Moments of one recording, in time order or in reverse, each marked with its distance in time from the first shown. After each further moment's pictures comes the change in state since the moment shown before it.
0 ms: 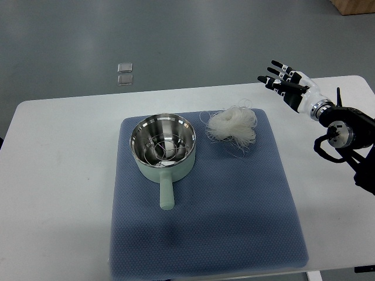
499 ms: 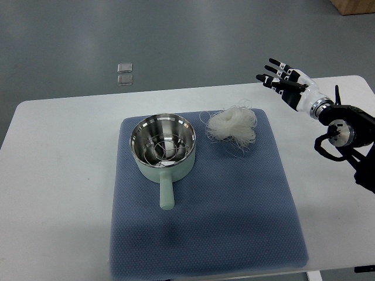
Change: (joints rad) left arm 0.000 0.000 0.000 0.000 0.000 0.000 0.000; right arm 0.009 -0.003 -0.001 -0.001 -0.002 0.039 -0.001
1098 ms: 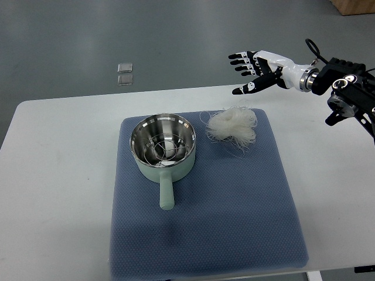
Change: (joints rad) left arm 0.000 0.000 0.001 0.000 0.000 0.000 0.000; right arm 0.266 -0.060 -0.245 0.015 -0.582 0.221 0.001
